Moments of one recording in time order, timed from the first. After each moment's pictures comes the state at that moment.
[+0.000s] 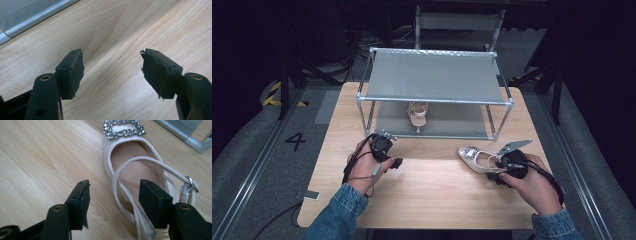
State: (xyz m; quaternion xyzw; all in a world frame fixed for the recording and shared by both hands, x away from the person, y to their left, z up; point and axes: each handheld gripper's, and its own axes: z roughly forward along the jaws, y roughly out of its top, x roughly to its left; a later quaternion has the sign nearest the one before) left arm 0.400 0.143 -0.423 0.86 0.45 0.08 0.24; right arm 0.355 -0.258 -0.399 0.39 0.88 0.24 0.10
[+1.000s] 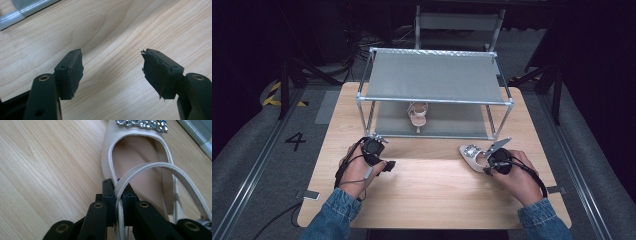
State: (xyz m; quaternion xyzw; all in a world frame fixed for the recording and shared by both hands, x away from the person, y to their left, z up) left arm 0.390 0.169 -0.425 0.85 0.47 0.08 0.24; right arm 0.378 -0.239 -0.421 0.34 0.92 0.17 0.11
